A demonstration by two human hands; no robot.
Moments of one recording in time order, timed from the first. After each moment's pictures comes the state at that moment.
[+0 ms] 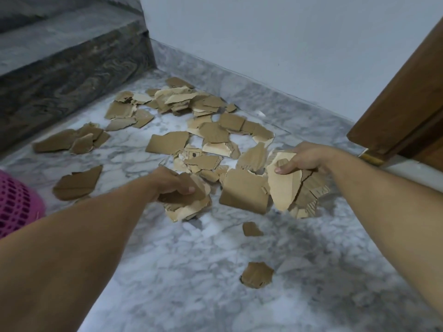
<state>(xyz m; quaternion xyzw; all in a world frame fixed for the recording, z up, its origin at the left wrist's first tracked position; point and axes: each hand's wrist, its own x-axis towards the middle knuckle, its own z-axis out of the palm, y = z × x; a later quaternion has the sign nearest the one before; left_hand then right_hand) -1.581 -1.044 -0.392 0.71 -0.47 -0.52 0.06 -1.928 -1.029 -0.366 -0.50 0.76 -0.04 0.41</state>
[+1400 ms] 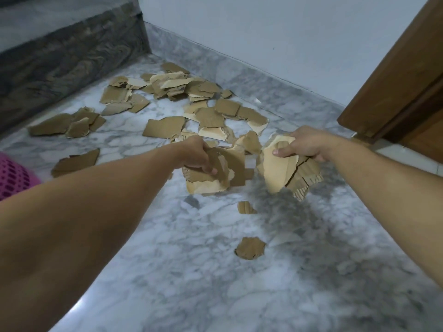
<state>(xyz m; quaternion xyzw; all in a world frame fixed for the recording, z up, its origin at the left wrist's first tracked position) -1.645 -1.034 -0.353 0.59 -0.67 -0.44 -0.04 -1.919 -0.993 -0.342 -0.45 0.76 -0.13 0.45</state>
